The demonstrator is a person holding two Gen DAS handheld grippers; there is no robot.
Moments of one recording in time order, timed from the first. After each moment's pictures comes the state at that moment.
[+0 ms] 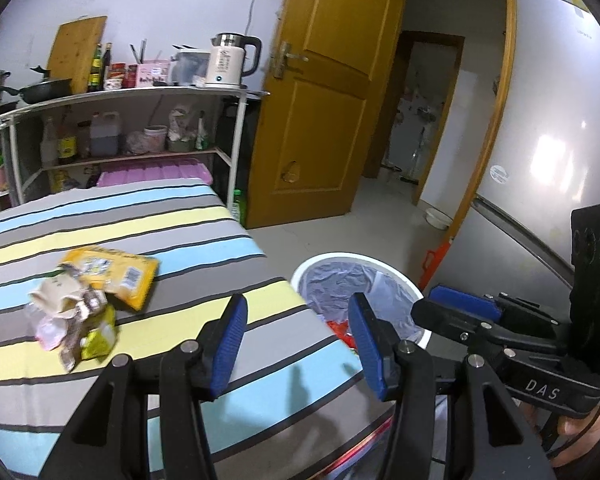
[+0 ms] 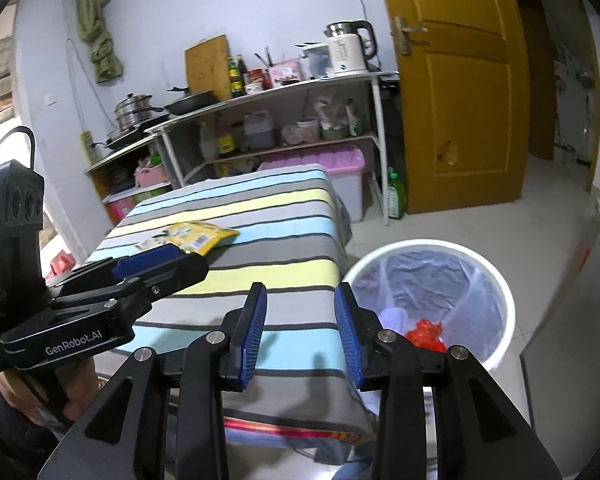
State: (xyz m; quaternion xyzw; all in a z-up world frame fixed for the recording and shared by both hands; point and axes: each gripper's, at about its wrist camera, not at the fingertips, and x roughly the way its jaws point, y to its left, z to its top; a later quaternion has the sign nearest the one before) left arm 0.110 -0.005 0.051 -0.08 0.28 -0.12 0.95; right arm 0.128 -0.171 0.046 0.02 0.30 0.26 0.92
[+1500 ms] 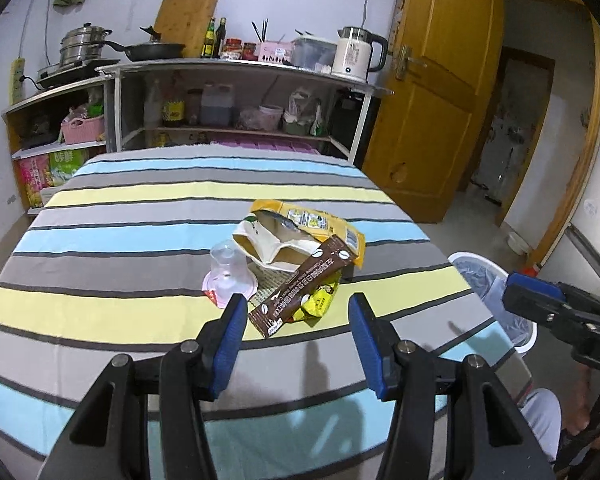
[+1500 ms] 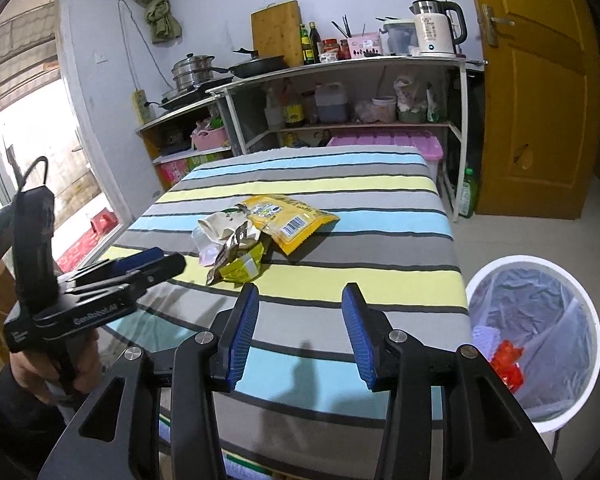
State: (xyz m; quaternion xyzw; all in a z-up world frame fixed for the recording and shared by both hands) left arm 0.090 0.141 0.000 -0.11 0.30 0.04 0.95; right arm 0.153 -0.061 0.021 -0.02 0.33 0.35 0.88
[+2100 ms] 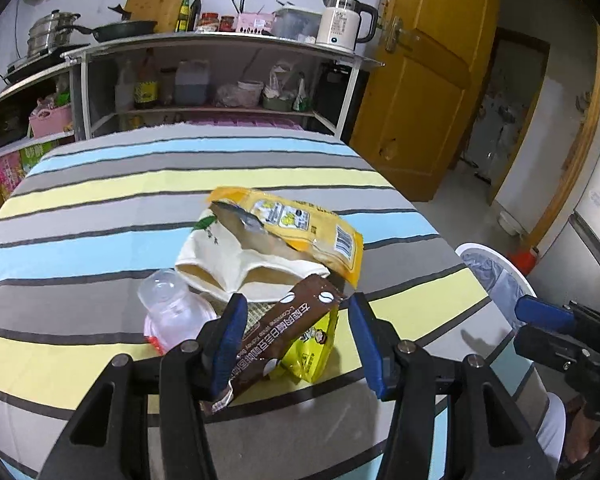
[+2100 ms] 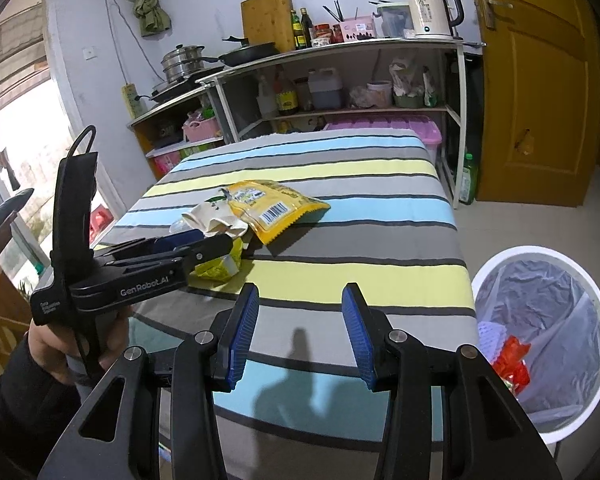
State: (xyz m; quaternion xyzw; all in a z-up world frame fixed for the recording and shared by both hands) left arm 0.157 0.140 -0.018 -0.11 0.35 0.00 0.93; right arm 0.178 -0.053 0.003 -0.01 0.35 0.35 0.87
